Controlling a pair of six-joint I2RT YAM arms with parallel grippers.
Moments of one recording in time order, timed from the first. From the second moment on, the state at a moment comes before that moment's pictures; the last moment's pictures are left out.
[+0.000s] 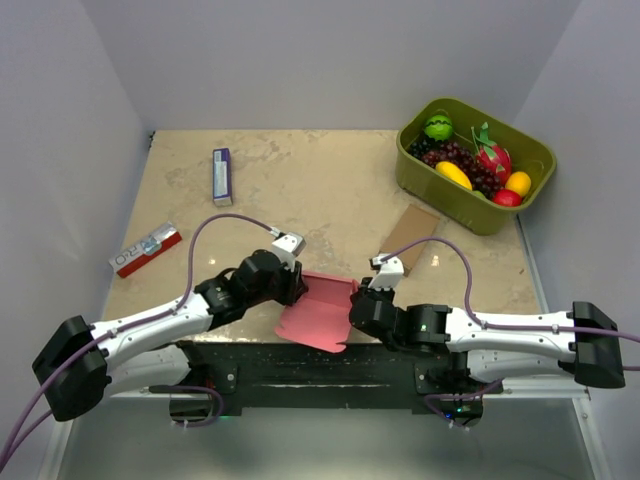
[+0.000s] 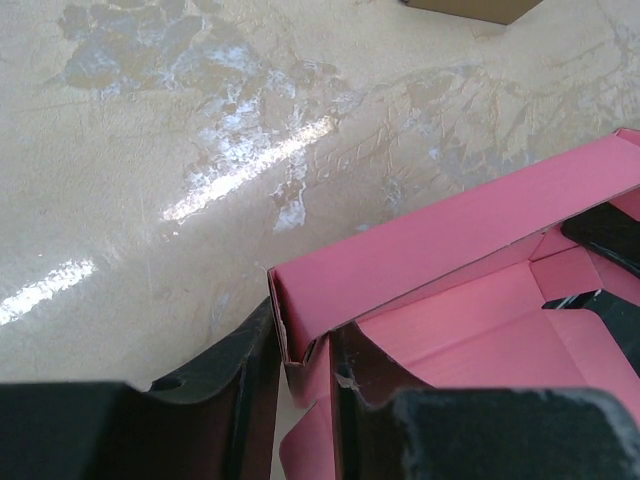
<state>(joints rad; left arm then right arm) -0.87 1.07 0.54 -0.08 -0.08 -0.40 1.33 1.05 0.62 -0.39 0.82 1.03</state>
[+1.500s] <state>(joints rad) -0.67 1.13 0.37 0.30 0.19 -0.33 1.33 0.97 0.44 -0.20 0.81 0.81</state>
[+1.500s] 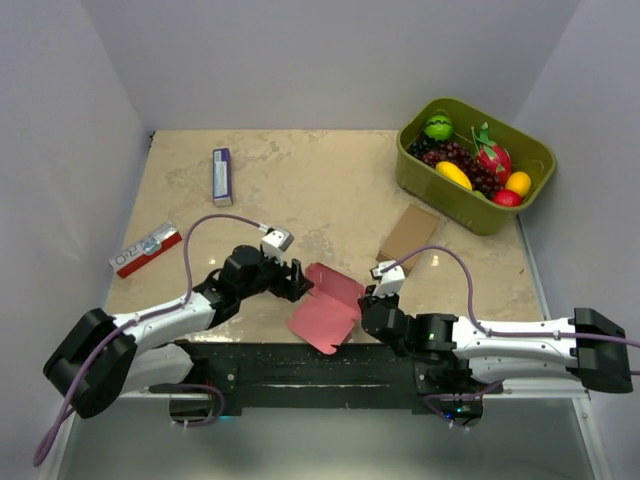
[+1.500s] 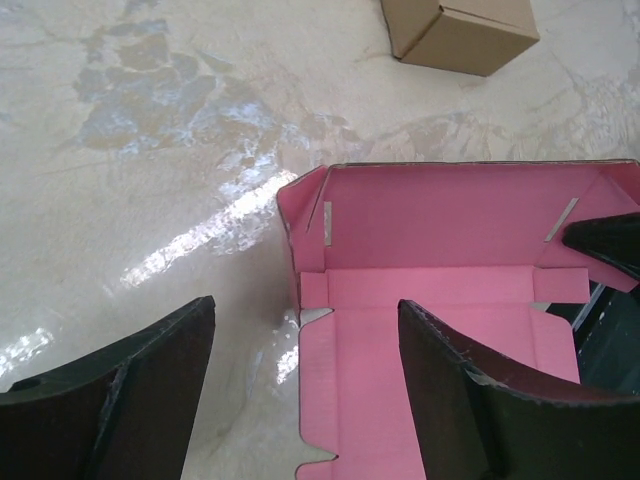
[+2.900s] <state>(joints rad) -0.66 1.15 0.29 0.46 -0.11 -0.23 1.33 0.95 0.64 -0.33 0.80 1.00</state>
